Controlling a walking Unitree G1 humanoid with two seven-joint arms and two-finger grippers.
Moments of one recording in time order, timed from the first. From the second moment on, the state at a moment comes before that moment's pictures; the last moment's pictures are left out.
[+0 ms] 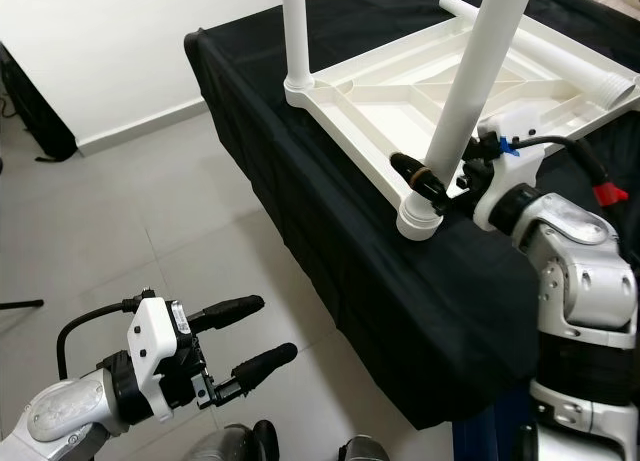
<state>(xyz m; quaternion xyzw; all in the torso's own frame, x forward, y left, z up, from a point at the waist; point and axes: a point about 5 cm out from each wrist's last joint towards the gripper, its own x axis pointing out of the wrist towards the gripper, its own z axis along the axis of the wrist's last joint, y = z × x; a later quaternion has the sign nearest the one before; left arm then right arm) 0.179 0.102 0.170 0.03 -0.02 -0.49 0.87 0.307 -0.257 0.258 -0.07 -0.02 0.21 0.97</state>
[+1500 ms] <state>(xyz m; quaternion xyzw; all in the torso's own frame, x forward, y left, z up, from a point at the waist) 0.182 0.102 0.172 0.03 -0.03 -0.49 0.87 0.299 -0.228 0.257 -0.04 -0.03 0.12 0.99</state>
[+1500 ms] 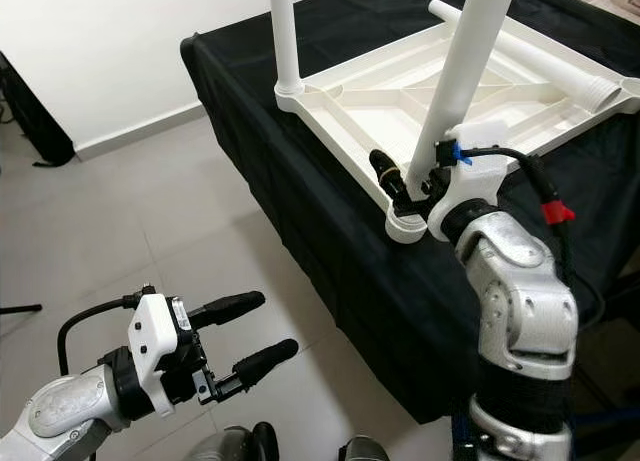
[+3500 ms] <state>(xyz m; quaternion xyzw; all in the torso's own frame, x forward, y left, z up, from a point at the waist) 0.184 0.100 0.168 0.03 -0.02 -0.49 0.87 0.291 -0.234 0.250 -0.03 -0.03 0.09 1.00</state>
